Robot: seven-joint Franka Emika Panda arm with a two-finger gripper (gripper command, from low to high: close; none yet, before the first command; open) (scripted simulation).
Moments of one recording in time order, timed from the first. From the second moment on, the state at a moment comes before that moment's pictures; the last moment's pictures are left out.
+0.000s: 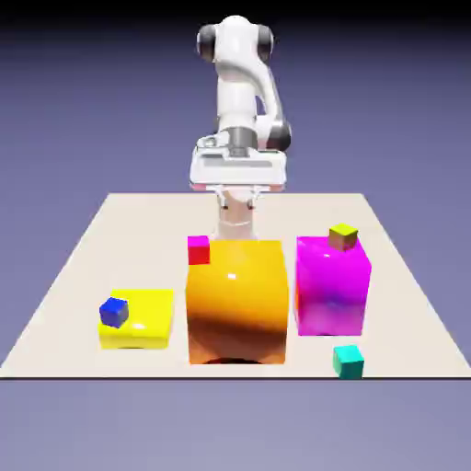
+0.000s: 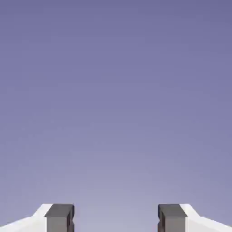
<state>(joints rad) -0.02 -0.55 0.02 -2.77 0.01 2.99 0.75</state>
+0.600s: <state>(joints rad) -0.08 0.09 0.21 -2.16 0.48 2.39 1.38</state>
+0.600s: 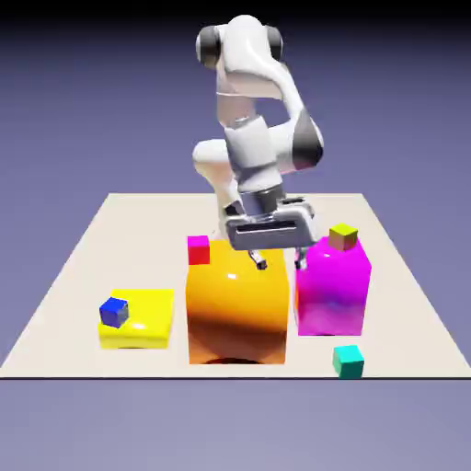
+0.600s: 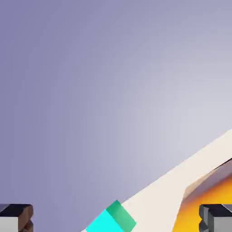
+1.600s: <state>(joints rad) 0.27 0.40 0.09 -2.10 0.80 2.42 1.79</state>
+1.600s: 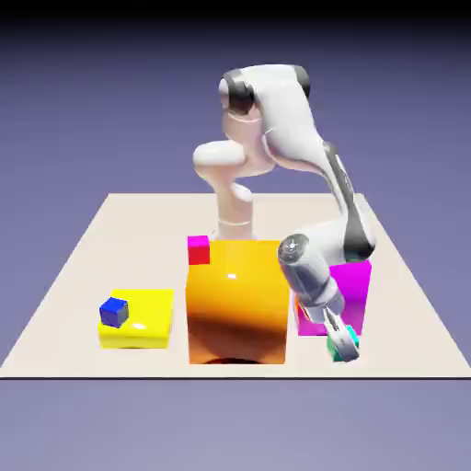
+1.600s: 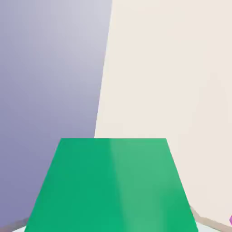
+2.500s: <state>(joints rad) 0.34 -0.20 0.18 -2.33 0.42 1.80 1.53</state>
